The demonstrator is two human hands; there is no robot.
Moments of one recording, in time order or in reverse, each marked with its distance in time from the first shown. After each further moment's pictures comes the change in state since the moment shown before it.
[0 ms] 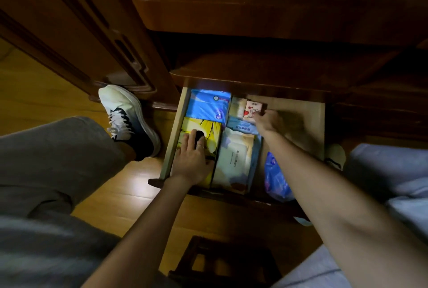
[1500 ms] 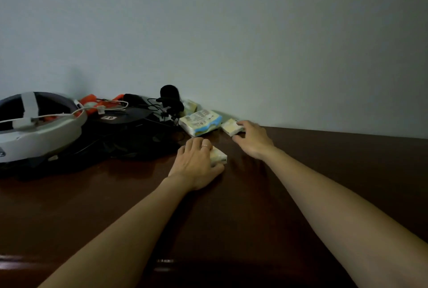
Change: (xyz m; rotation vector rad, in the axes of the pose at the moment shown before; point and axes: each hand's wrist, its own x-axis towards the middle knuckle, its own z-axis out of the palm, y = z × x) left_hand 0.110 0.266 -0.515 0.068 0.730 0.521; right_hand 0.042 -0.399 -0.467 -0.187 0.387 -0.699
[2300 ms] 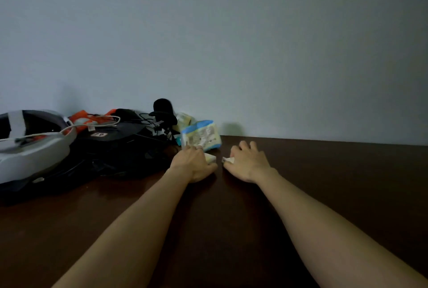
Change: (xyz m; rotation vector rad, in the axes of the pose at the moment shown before) left_hand 0.064 -0.003 0.002 0.109 -0.086 -0.105; right_hand -0.005 0.005 0.016 -0.471 -0.071 -0.101
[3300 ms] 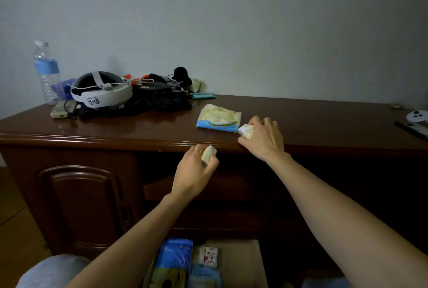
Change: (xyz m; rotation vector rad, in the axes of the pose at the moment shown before) left_hand -0.360 0.029 0.006 -0.639 0.370 0.075; right_hand -0.286 -0.020 -0.030 0.166 0.329 0.173
